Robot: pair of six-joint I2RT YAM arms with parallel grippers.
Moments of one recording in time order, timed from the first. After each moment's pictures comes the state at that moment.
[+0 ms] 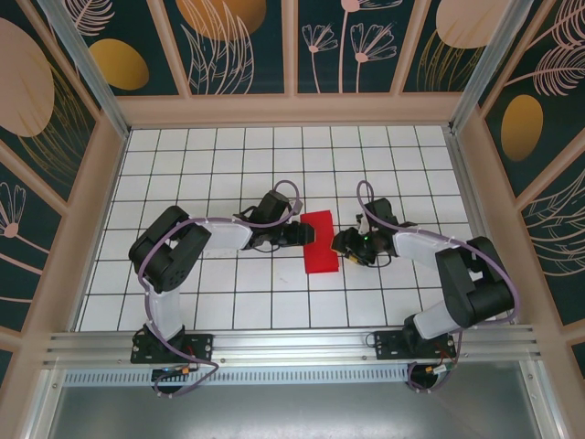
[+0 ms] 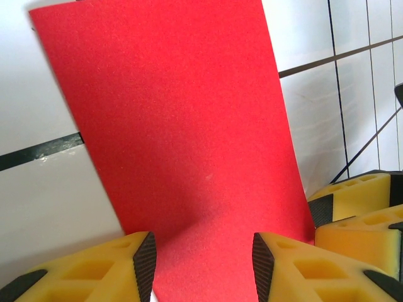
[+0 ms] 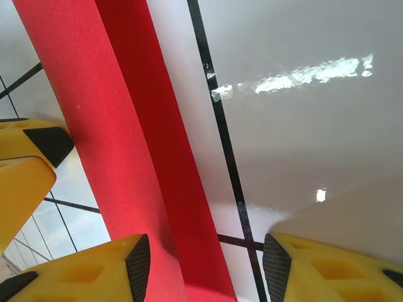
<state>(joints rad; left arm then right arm) -0.71 1.92 0.97 0.13 0.44 -0.73 0.38 1.49 0.62 -0.25 -0.49 0.73</state>
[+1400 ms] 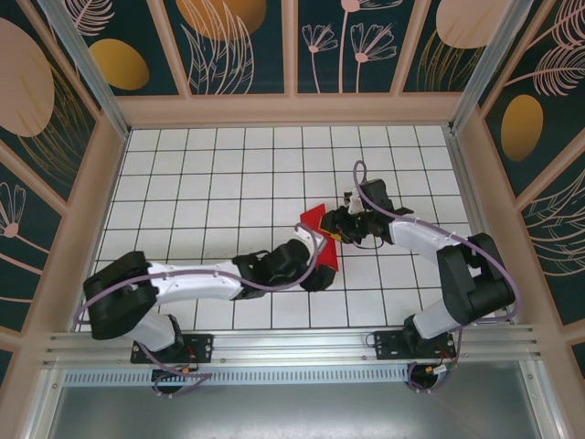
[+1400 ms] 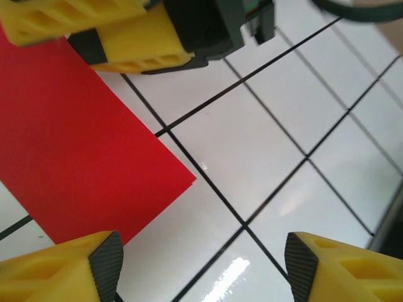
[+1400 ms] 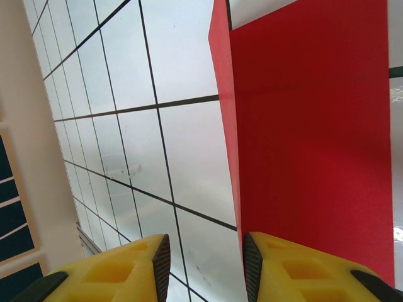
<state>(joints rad) -1.17 1.58 0.83 0.06 -0.10 -0.57 0.40 1.50 0.78 -0.19 -0.62 0.79</state>
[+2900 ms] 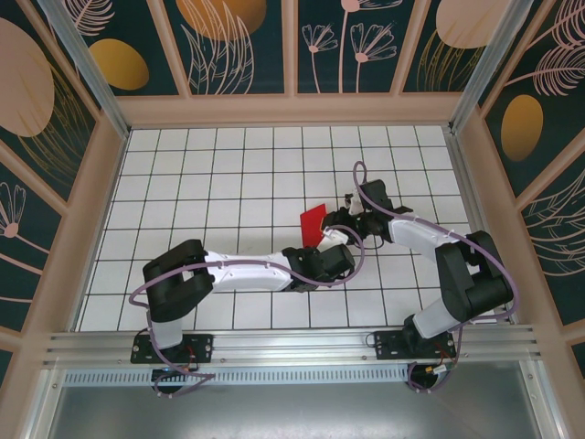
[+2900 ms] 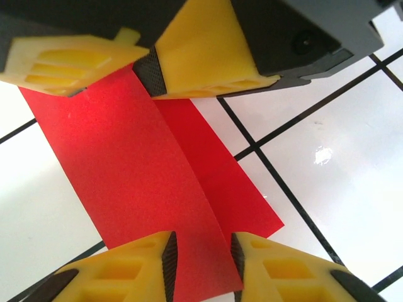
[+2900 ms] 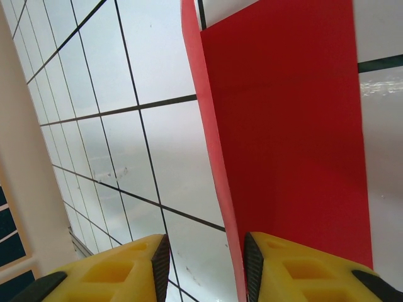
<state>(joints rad) -1.24 1.86 1.19 -0.34 -0.45 -0.55 0.40 1.52 0.79 -0.23 -0.60 0.78</state>
